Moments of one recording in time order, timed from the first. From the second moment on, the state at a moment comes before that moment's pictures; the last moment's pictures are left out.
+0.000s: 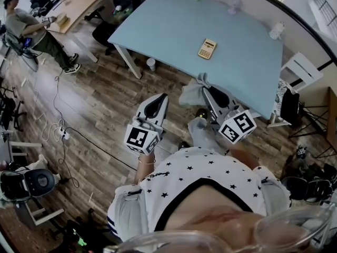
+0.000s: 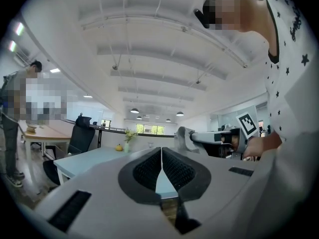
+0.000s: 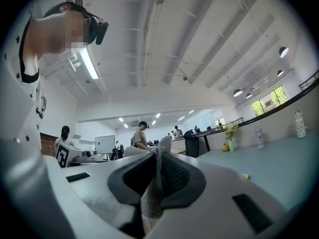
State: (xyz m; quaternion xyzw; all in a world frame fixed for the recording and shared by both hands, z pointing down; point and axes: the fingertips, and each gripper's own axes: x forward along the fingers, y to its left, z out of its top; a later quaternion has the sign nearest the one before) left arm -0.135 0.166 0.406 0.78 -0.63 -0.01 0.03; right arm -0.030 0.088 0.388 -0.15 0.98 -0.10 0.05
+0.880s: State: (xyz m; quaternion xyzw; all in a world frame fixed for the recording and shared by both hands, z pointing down) left arm -0.187 0.026 0.406 0.77 -0.63 0.01 0.03; right arm -0.078 -0.064 0.399 -0.15 0.98 -0.12 0.07
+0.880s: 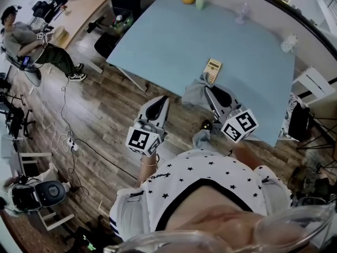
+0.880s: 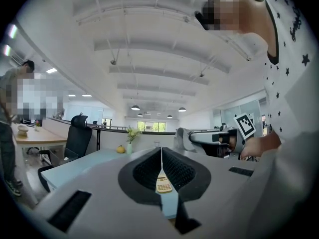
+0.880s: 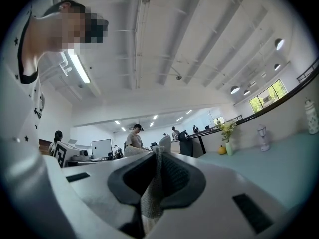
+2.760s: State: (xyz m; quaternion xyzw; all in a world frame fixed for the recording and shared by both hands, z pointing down) left arm -0.181 -0.264 0.412 0.88 -0.47 0.05 0.04; right arm -0.047 -0.317 0.475 -0.37 0.92 -0.16 -0.01
